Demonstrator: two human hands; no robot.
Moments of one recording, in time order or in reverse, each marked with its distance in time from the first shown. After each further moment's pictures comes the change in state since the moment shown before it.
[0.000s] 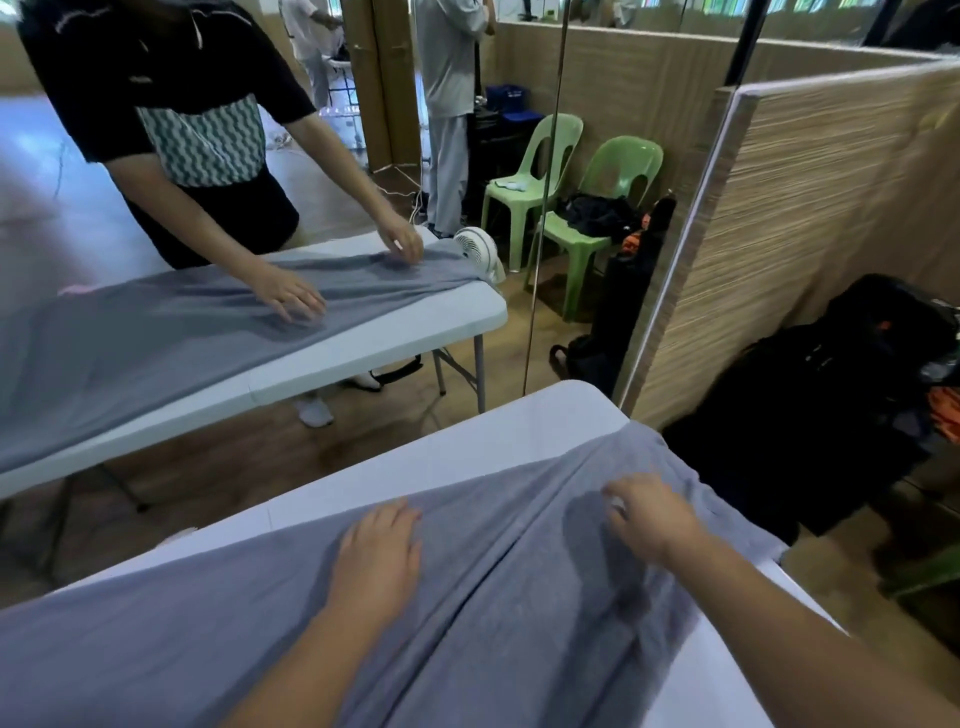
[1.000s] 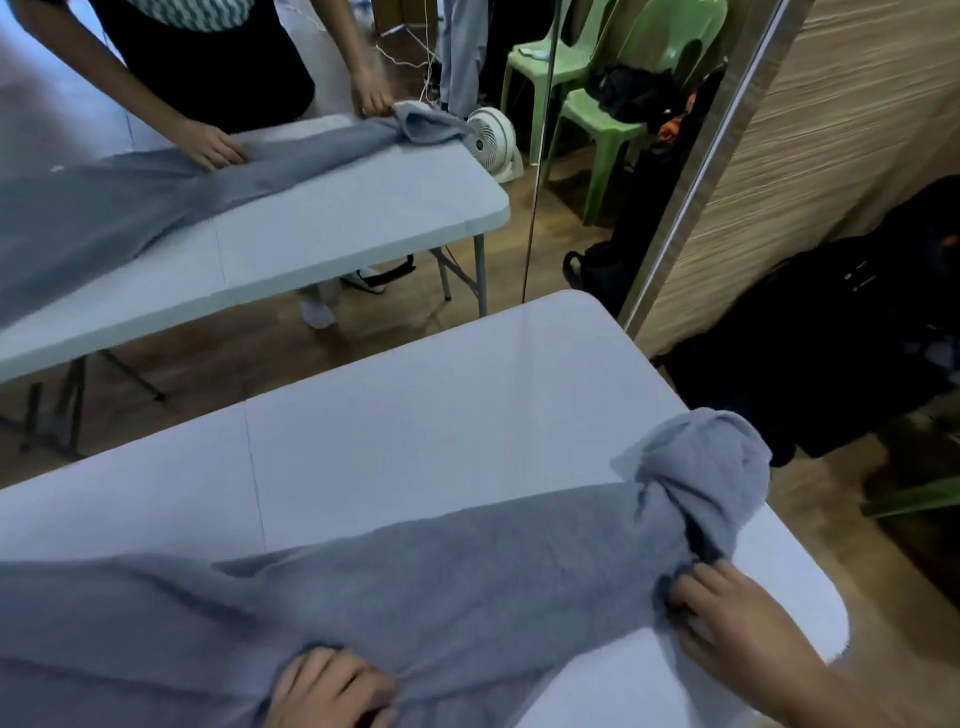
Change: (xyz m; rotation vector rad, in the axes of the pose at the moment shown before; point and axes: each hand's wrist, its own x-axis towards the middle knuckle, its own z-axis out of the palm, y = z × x) left_hand -0.175 0.034 -0.072 -0.212 -0.876 0.374; right_hand -0.190 0.079 0.022 0.029 -0.071 -0.348
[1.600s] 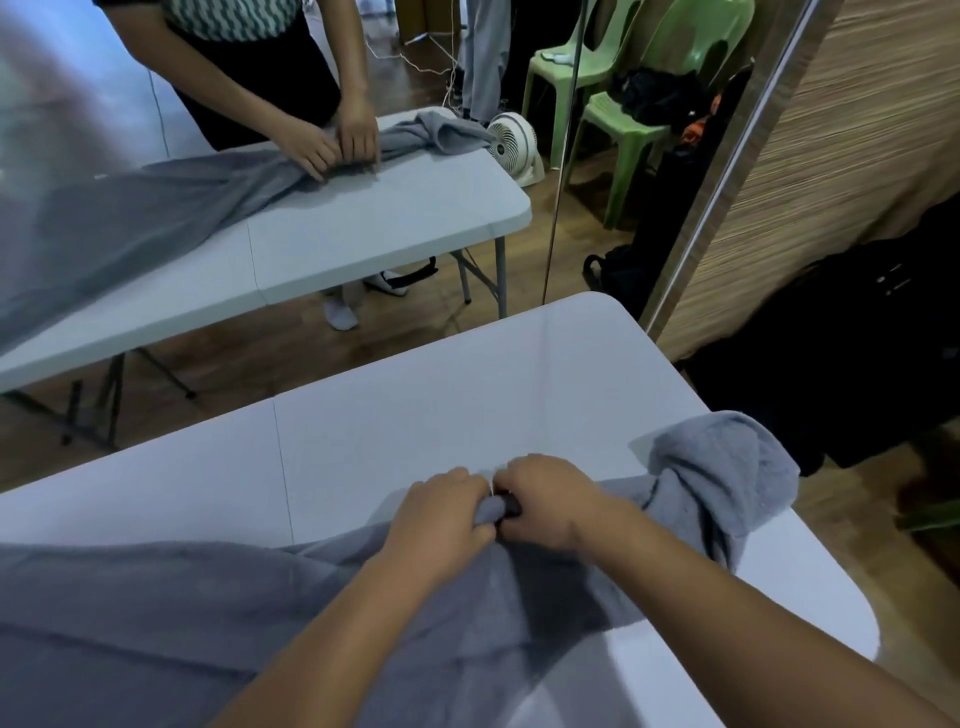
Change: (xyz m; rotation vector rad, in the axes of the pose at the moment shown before) left_hand 0.142 0.034 -0.083 0.077 0.488 -0.386; right_hand 0.199 -0.128 -0.021 0.105 -0.249 -0.159
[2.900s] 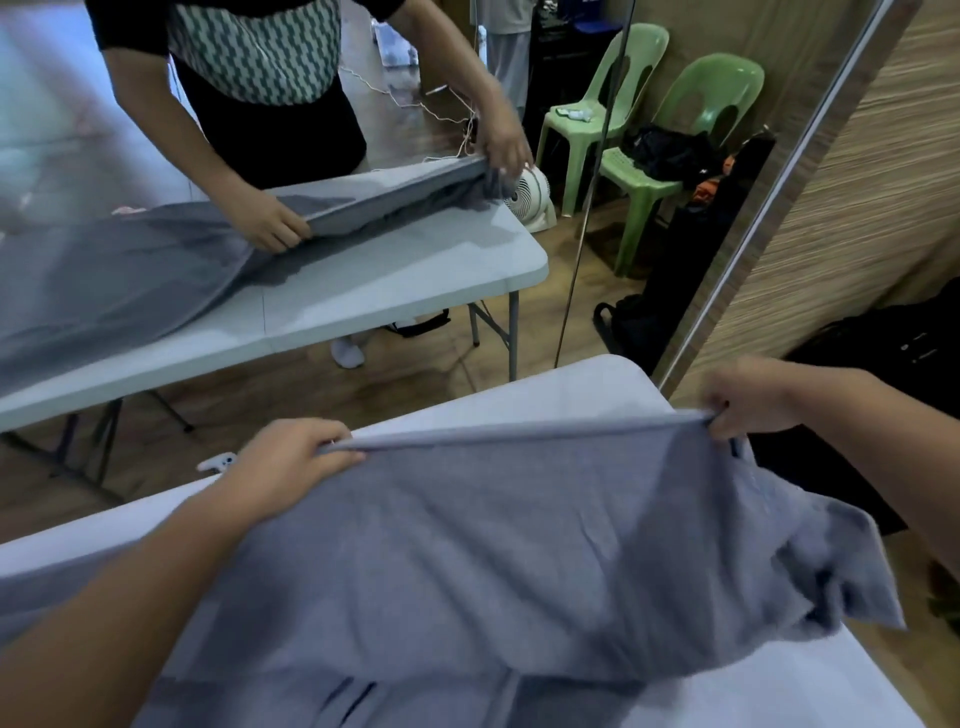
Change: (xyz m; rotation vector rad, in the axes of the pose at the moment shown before) left_hand 0.055 -0.164 -0.129 -0.111 0.194 -0.030; right_hand 0.013 0.201 -0.196 -0.410 -0.209 0.395
